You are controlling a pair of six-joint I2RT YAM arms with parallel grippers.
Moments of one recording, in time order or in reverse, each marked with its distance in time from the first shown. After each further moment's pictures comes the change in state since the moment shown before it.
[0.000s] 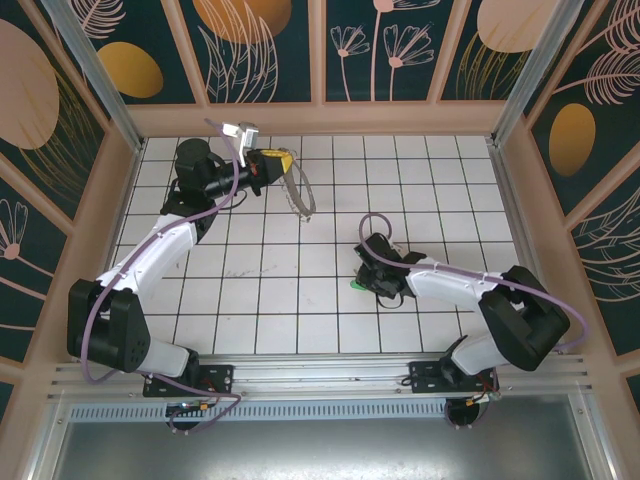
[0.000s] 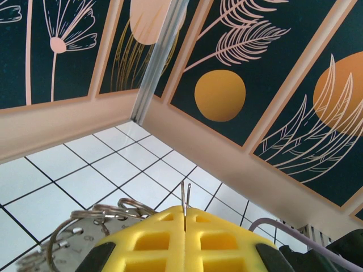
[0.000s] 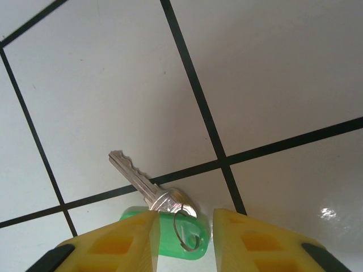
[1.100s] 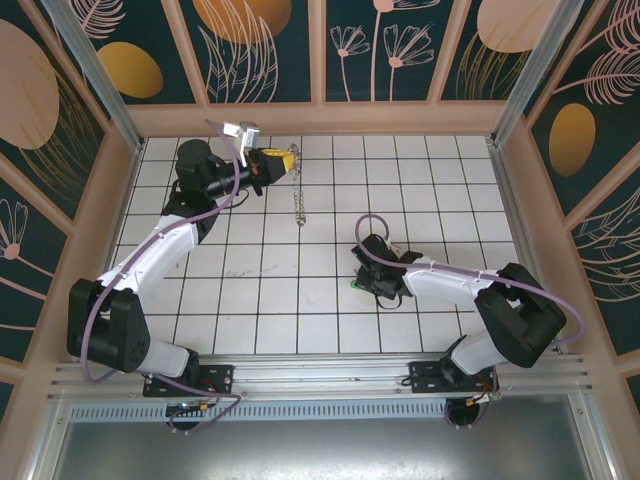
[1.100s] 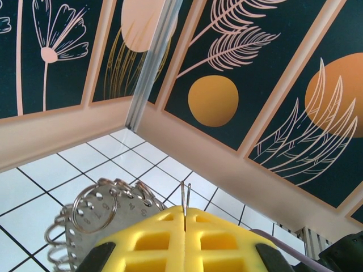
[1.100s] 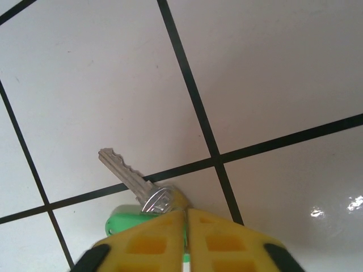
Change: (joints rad) left arm -0.011 0.000 -0.006 0.047 0.004 -0.016; right arm 0.011 0.021 0.013 -0.023 0.022 -0.017
